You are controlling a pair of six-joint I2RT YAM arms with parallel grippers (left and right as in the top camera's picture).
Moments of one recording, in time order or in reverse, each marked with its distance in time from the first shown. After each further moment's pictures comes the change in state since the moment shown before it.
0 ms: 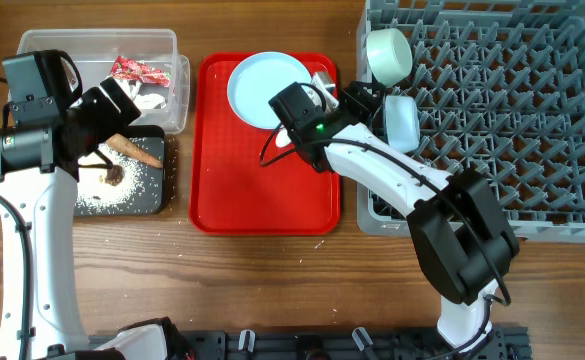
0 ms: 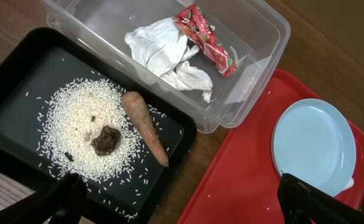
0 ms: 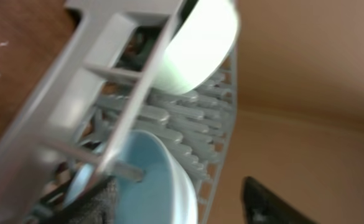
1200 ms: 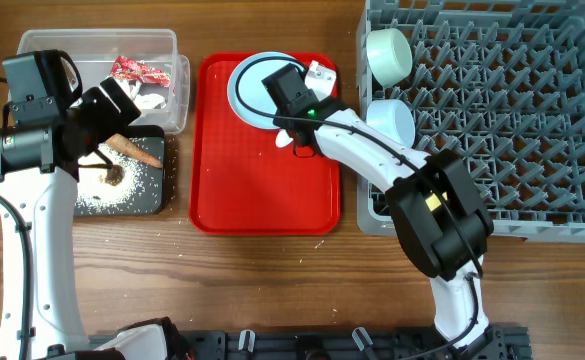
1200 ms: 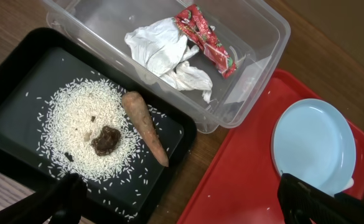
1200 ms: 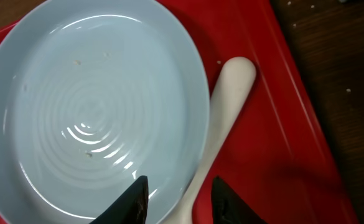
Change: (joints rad) left arm 0.000 0.000 0.000 -0.001 0.000 0.000; right arm -0.029 0.146 0.141 0.196 -0.805 1.291
